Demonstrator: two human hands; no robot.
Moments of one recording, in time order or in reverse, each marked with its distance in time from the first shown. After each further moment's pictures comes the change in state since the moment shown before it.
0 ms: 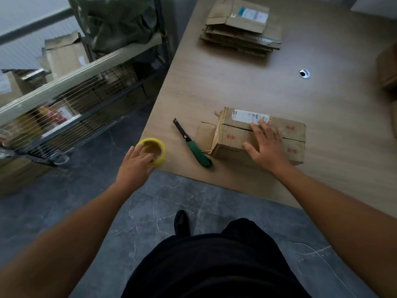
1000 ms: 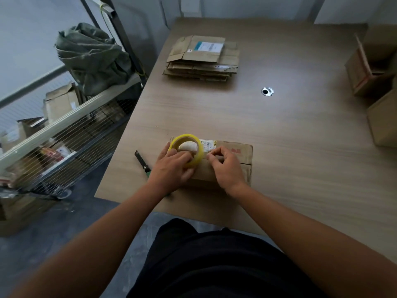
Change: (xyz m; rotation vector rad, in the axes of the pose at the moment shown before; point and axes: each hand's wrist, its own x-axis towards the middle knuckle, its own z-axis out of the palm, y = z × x) left_hand 0.115 0.272 -0.037 0.060 0.192 0.295; right_hand 0.005 0.040 -0.031 0.974 0.207 0.093
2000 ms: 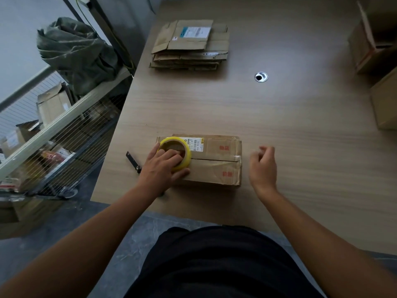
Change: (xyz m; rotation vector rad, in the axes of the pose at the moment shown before) left_hand 0.010 -0.004 0.011 0.082 -0.029 0.079; right_hand 0.010 0.066 -0.084 -0.059 0.295 0.345
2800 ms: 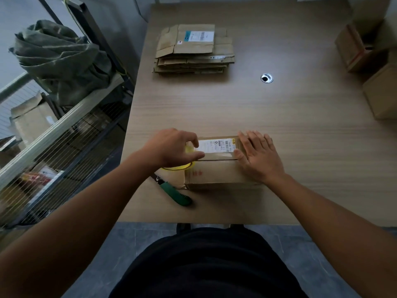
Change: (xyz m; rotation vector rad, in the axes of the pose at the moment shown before) left_hand 0.062 -0.095 -0.088 -0.196 -0.379 0.121; right_hand -0.012 -0.044 0.074 -0.956 -0.191 -0.503
